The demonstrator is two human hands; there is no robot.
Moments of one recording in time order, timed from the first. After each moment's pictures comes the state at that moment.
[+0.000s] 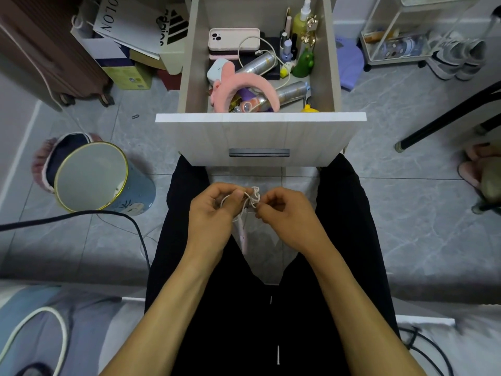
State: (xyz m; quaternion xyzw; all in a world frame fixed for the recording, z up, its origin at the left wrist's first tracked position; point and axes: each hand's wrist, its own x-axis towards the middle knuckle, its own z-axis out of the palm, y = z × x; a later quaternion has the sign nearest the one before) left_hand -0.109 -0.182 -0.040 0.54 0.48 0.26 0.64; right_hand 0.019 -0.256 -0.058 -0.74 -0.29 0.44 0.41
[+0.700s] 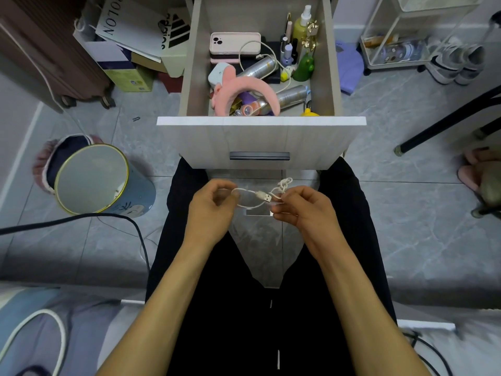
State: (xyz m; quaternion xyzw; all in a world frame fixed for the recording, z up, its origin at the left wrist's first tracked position) left_hand -0.108 -0.157 -0.059 0.62 0.53 0.19 0.55; right_hand 0.036 -0.265 -0.056 -0.62 -0.04 0.50 0.61
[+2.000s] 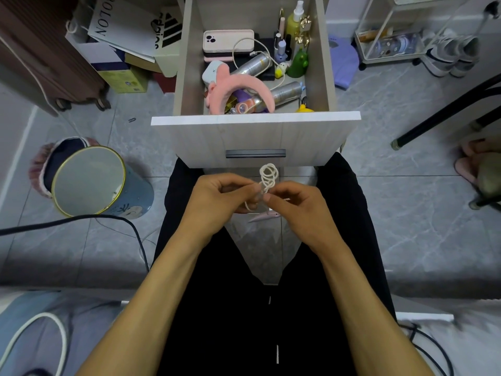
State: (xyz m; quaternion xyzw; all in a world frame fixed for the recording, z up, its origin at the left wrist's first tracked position) left_hand -0.093 -0.156 -0.021 0.62 0.42 0.14 0.65; right_hand 0.033 -0.267 -0.046 -0.63 -0.27 0.44 0.58
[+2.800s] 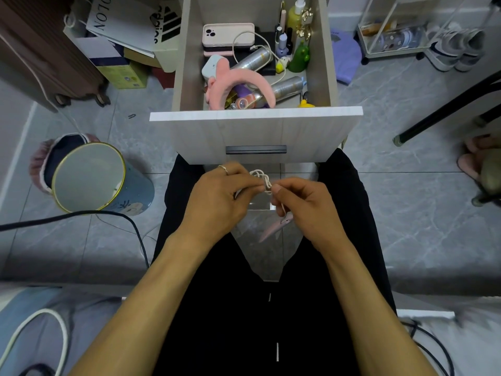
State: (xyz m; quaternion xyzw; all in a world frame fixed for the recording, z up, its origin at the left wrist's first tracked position) left_hand -0.095 -0.154 -0.031 0.89 0.28 0.20 0.31; right_hand 0.037 -0.271 -0.043 -0.67 -0.27 0.42 0.55
